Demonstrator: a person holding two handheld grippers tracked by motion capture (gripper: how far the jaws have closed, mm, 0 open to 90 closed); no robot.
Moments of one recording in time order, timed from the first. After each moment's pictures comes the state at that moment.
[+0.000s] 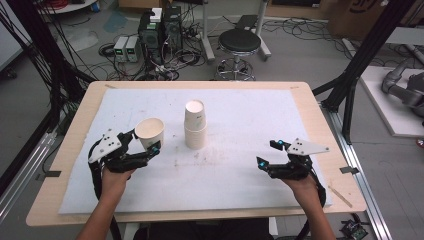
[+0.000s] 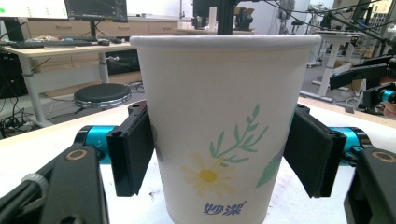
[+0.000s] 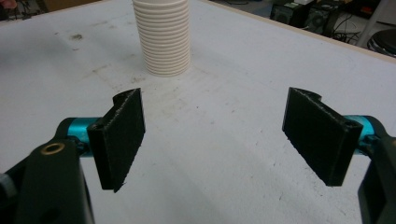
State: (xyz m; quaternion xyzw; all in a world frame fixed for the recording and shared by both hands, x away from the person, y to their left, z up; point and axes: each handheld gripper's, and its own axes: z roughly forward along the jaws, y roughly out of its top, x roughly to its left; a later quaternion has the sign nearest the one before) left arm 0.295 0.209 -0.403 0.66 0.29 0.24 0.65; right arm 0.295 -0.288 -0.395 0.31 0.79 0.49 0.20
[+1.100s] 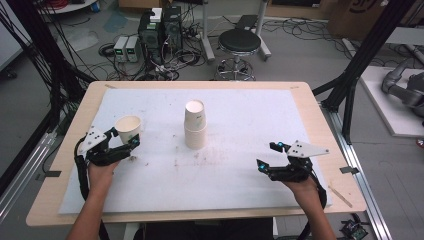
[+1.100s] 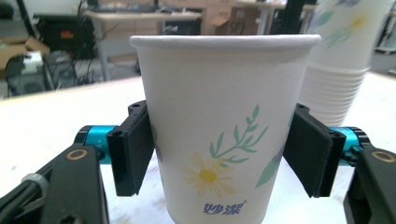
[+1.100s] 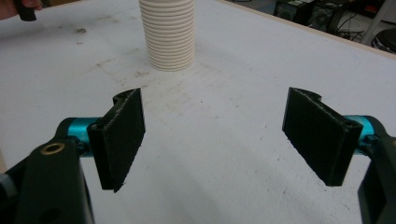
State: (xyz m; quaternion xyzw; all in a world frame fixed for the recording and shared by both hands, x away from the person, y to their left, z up) left arm 0.329 0.270 -0.443 0.66 0.40 0.28 0.57; right arm 0.291 -0.288 -0.398 0.30 0.80 0.49 0.19
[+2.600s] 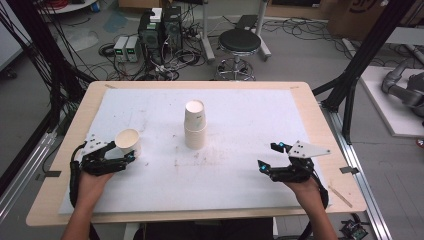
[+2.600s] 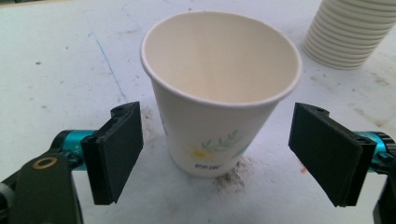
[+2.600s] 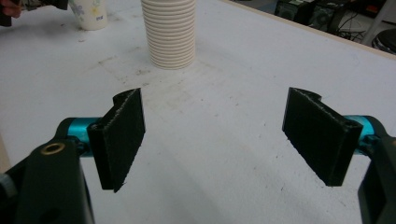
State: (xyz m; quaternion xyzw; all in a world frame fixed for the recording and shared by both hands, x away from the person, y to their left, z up) left arm 0.301 0.282 -0.447 0.72 0.45 0.24 0.47; right arm 0.289 -0.292 -0.395 0.30 0.80 0.48 0.19
